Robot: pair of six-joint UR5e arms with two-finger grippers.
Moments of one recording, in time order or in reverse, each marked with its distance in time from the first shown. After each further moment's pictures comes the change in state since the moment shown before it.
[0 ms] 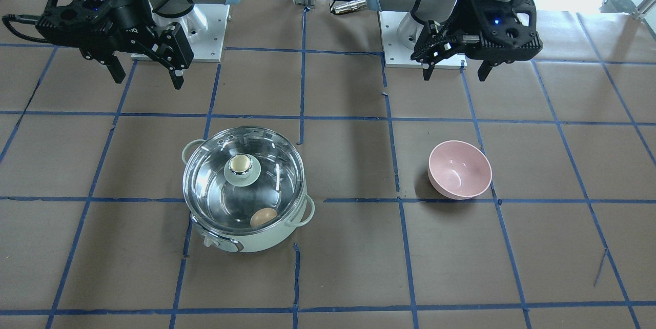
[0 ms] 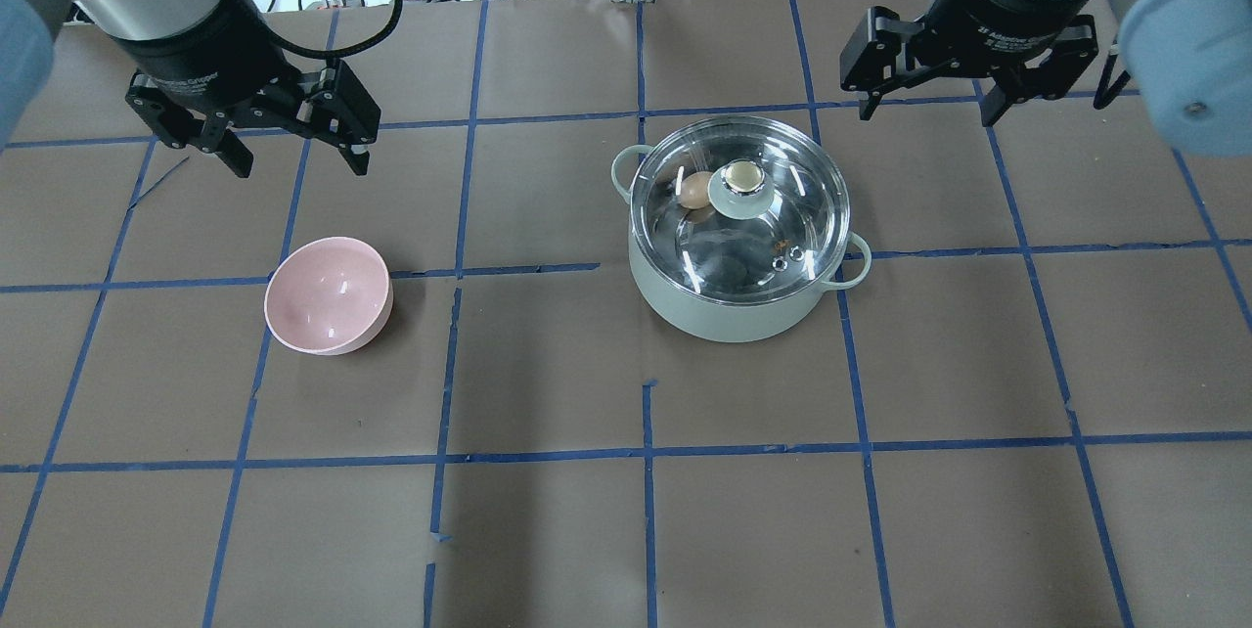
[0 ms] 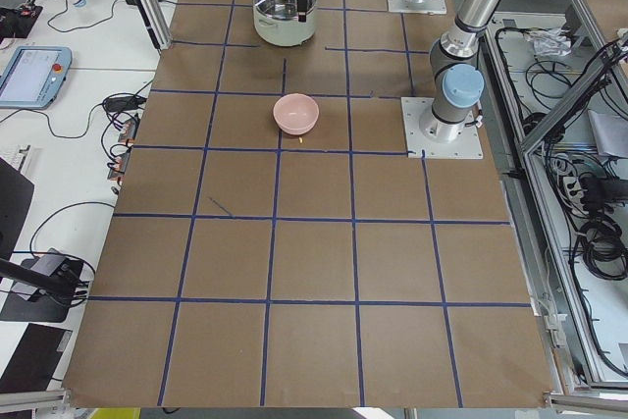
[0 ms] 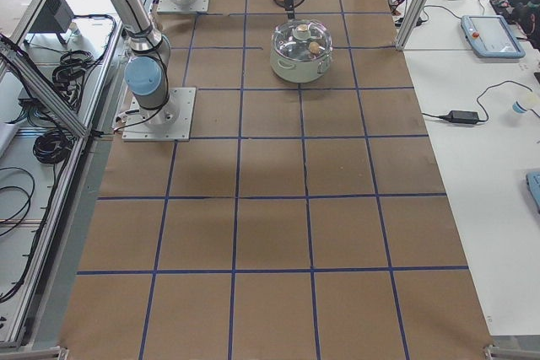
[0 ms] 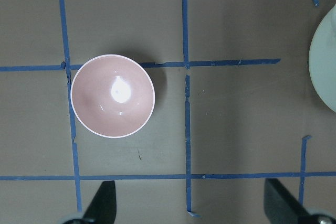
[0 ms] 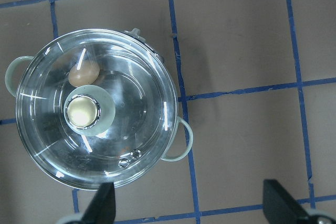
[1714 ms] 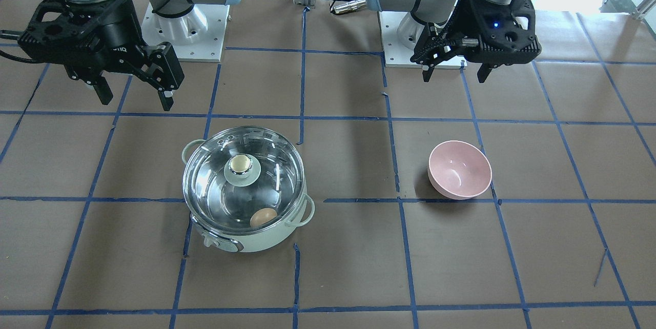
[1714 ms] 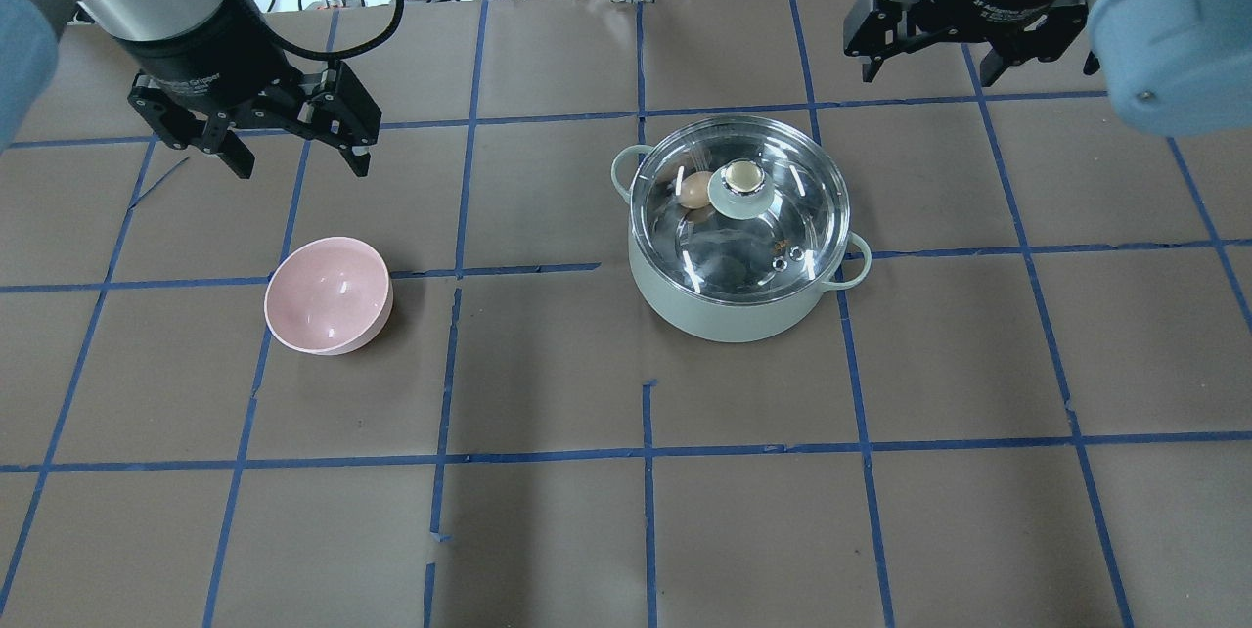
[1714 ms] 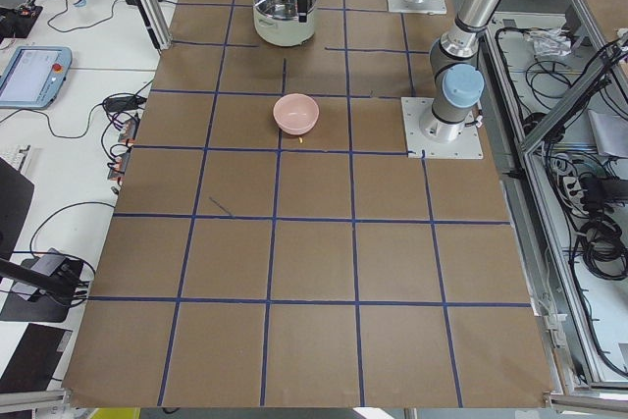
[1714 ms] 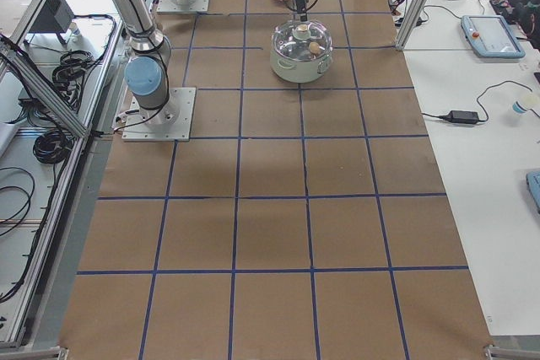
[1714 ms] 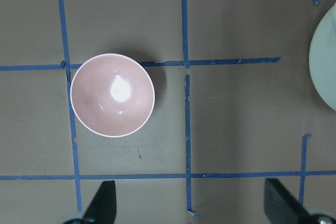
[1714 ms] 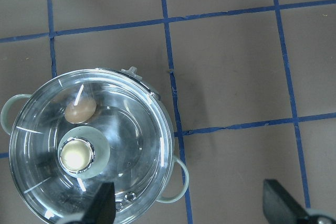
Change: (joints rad) left arm -0.002 -0.004 -0.001 -0.002 0.002 0.006; right arm -0.009 0.039 0.000 -0.123 -0.016 -0.020
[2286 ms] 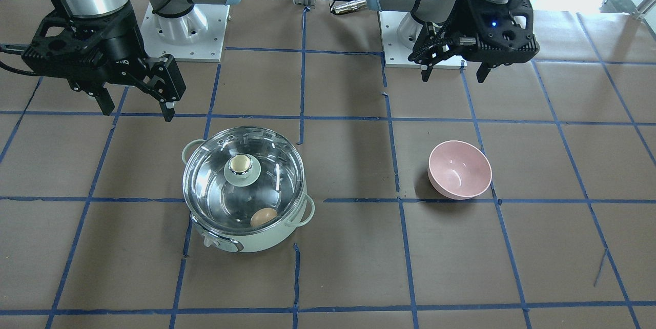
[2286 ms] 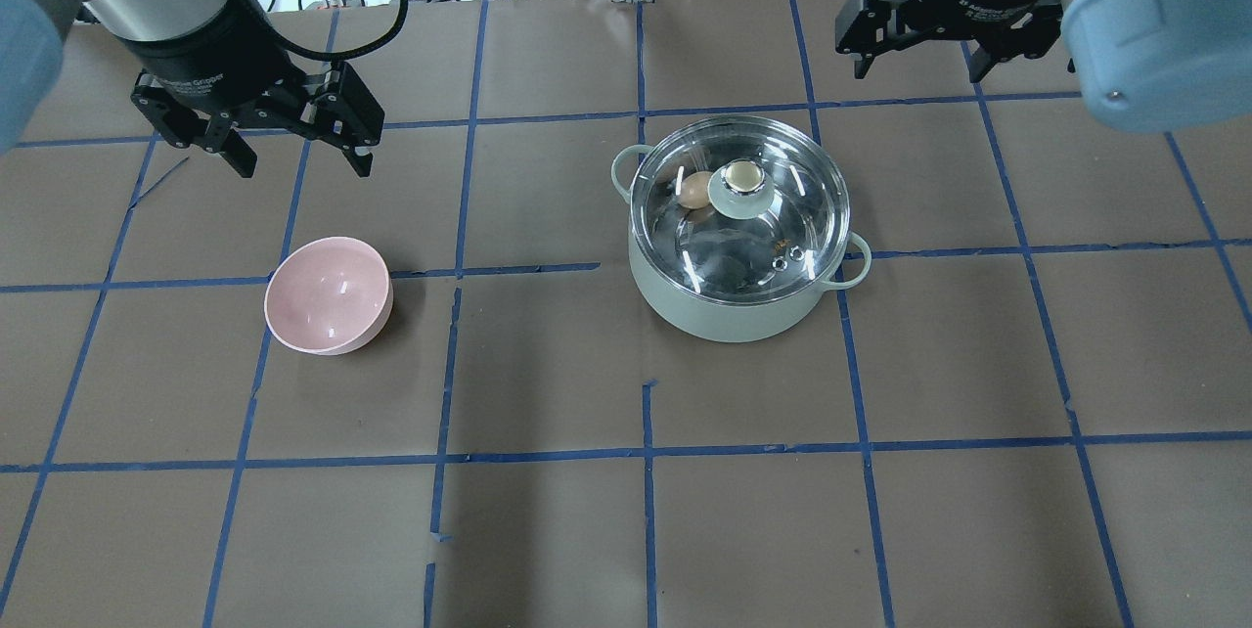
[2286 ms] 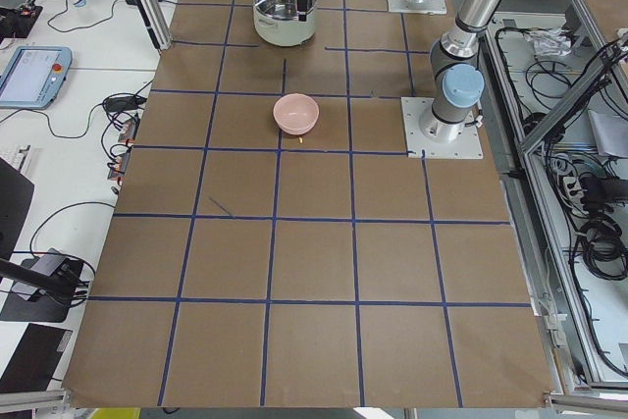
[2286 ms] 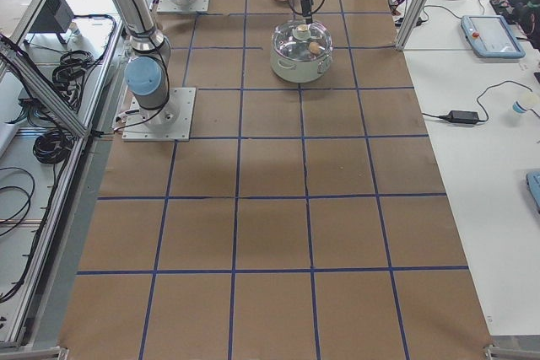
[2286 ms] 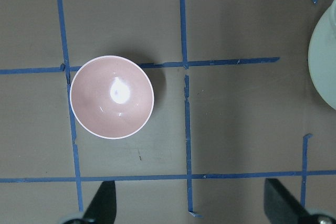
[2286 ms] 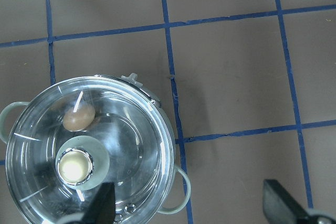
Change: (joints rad) left arm -0.004 0.000 0.002 0.002 0.001 0.002; right arm 0.001 0.019 0.000 -0.022 -0.003 0.001
